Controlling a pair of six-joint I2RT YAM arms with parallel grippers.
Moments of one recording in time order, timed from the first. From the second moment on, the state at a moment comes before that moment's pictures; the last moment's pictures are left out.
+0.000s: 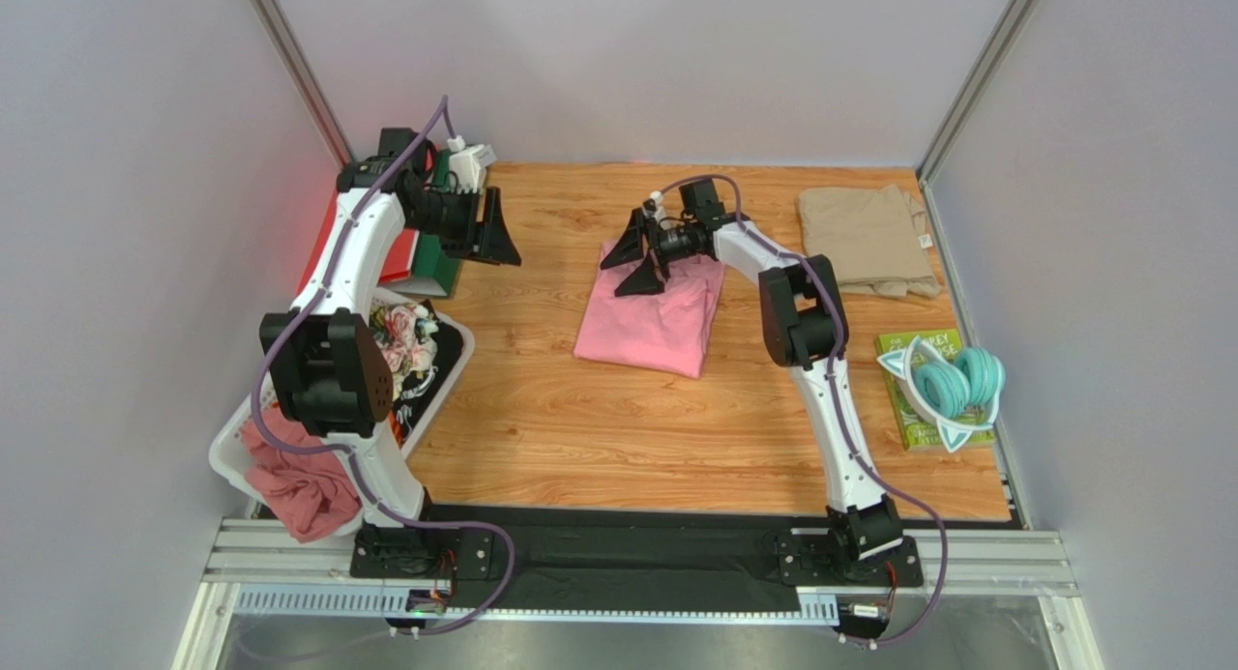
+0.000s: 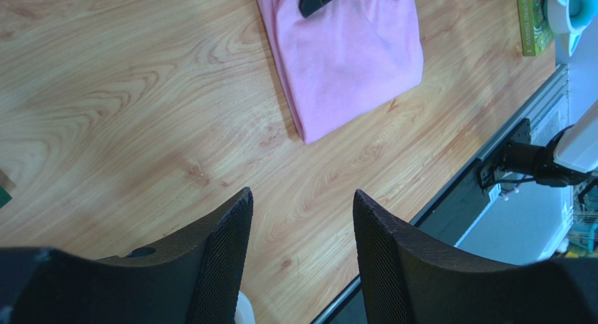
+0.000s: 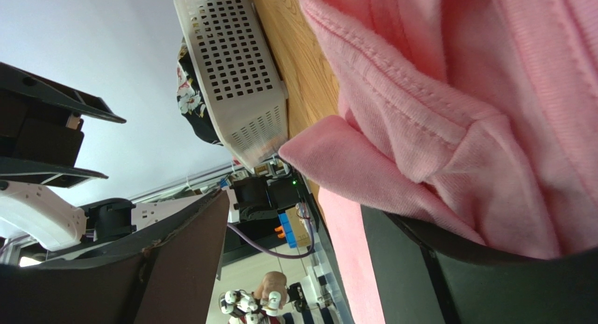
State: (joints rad) left arm -0.01 1.82 1.74 -1.04 0.74 0.16; right arm 0.33 2.65 2.14 -0.38 -1.18 0.83
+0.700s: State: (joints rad) left arm -0.01 1.75 1.69 -1.08 0.75 0.17; right arm 0.21 2.29 1.71 -0.58 -1.02 0.57
